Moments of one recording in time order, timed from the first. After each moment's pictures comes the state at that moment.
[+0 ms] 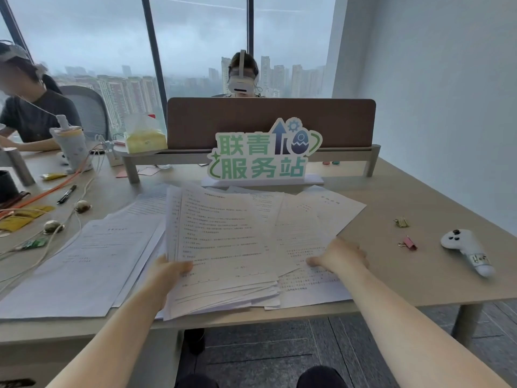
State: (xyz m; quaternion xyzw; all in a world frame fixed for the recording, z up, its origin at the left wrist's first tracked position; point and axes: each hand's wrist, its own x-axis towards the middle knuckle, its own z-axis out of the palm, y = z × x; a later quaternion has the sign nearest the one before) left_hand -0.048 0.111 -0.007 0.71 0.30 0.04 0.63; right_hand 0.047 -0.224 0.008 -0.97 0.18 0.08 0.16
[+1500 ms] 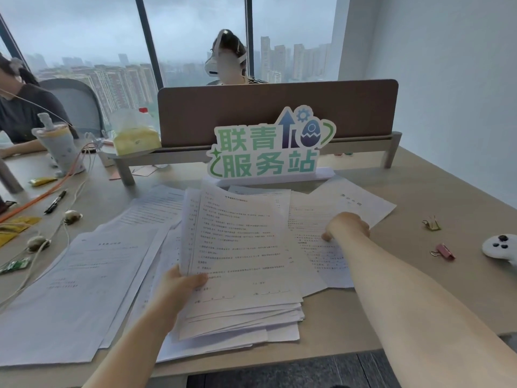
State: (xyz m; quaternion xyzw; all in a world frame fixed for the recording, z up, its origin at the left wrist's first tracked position) left_hand -0.010 0.109 -0.015 0.73 0.26 0.02 0.63; right_hand 0.189 -0.203 0.007 -0.91 0.32 0.13 0.25
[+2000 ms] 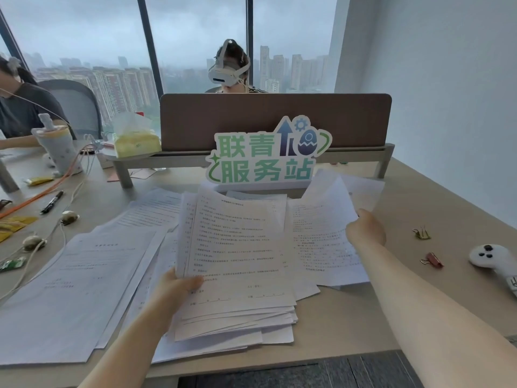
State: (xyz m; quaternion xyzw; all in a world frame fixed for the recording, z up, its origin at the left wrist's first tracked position) left_hand -0.010 0.113 -0.017 0.73 0.26 0.02 0.63; right_hand 0.151 -0.245 0.024 -0.92 0.17 -0.12 0.33
